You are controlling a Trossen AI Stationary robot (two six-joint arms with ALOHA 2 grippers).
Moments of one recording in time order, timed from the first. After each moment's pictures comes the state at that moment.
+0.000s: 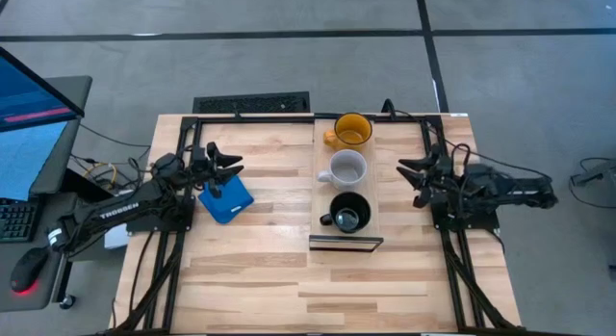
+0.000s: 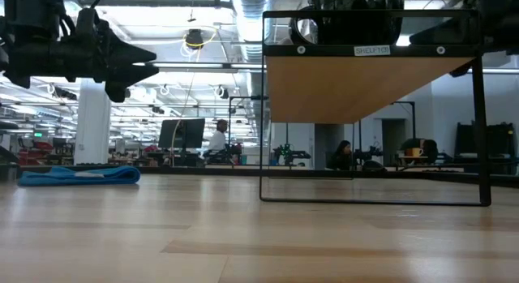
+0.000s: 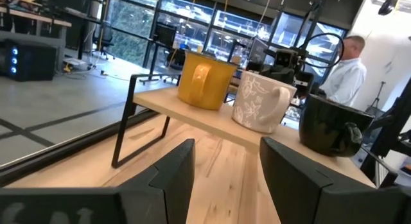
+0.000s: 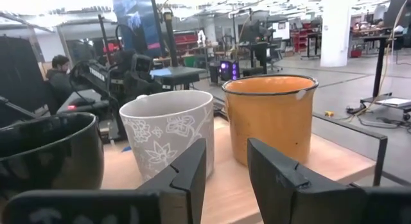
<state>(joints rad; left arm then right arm) 0.58 0.38 0.02 0.49 0.32 -0.34 0.09 0.00 0.21 -0.17 0.44 0.04</state>
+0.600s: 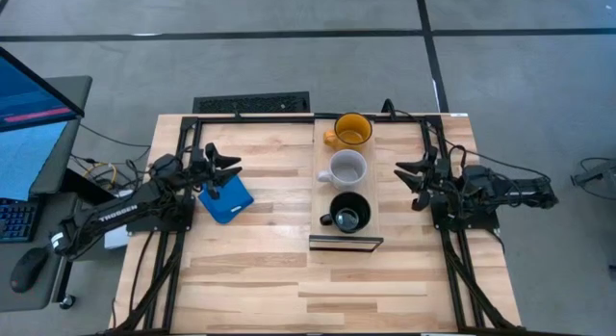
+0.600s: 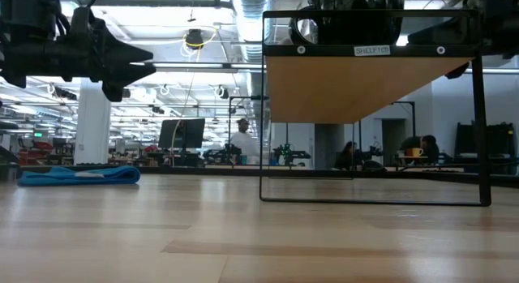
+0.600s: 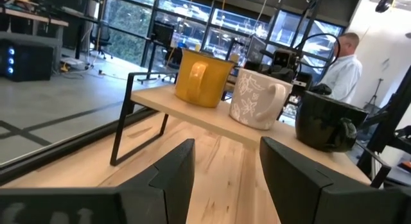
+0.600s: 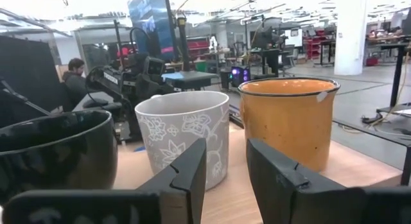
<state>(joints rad) 0.58 0.30 0.01 0.41 0.33 -0.33 0.09 0.00 0.16 -0.07 0.39 0.02</state>
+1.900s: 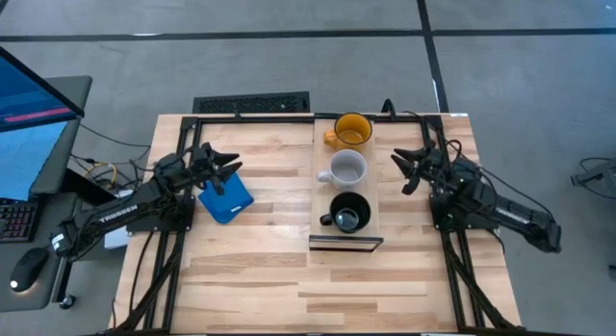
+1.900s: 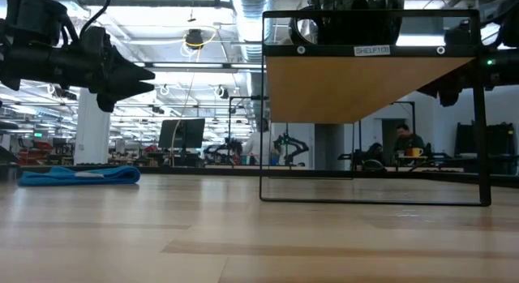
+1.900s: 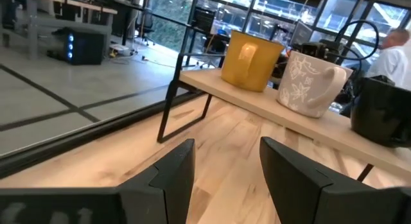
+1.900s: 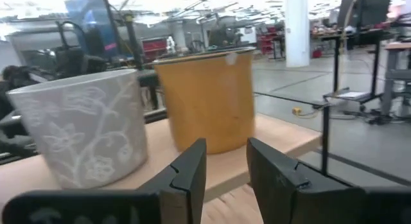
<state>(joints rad) 0.60 0.29 0.01 0.29 0.20 -0.29 -0.45 0.00 0.01 0.04 0.03 0.09</state>
